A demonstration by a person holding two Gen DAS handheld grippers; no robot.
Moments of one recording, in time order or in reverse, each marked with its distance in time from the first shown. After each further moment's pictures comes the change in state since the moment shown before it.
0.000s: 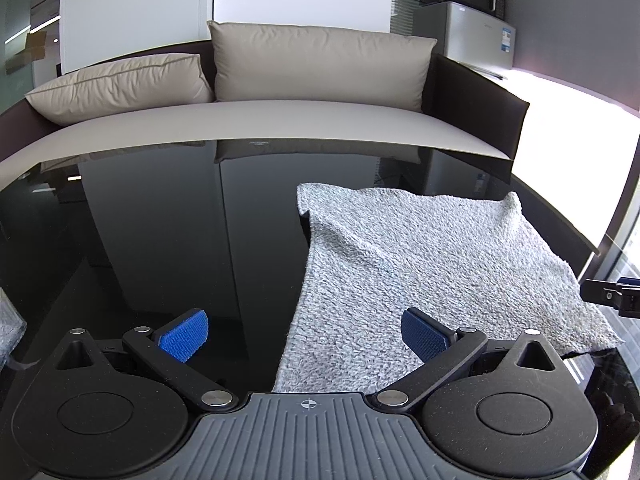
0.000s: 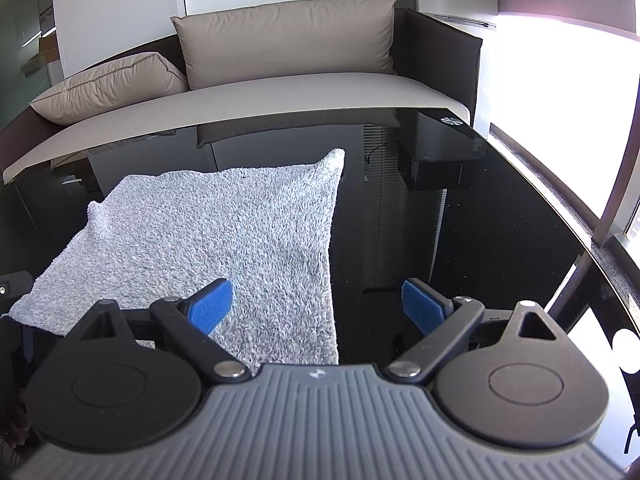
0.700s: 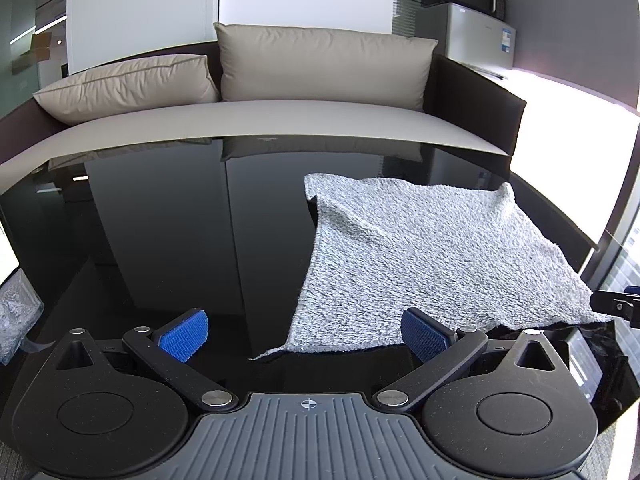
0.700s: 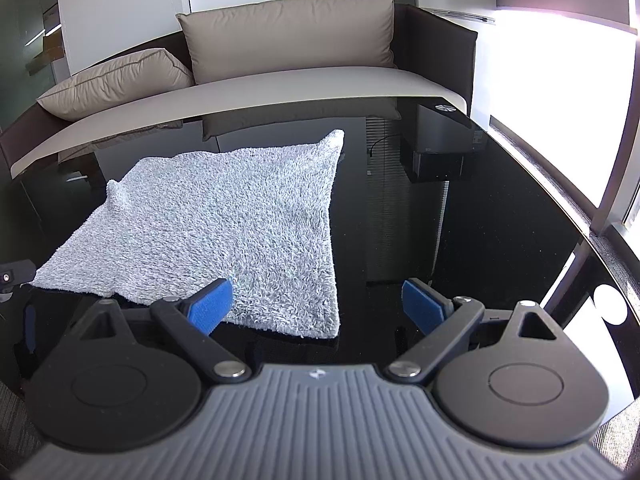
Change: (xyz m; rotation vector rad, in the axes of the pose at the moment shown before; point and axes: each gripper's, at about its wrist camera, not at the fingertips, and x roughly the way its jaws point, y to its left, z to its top) left arm -0.025 0.004 -0.017 0.010 -0.002 0.010; right arm -0.031 0.000 -0.024 -0.002 0.012 0.014
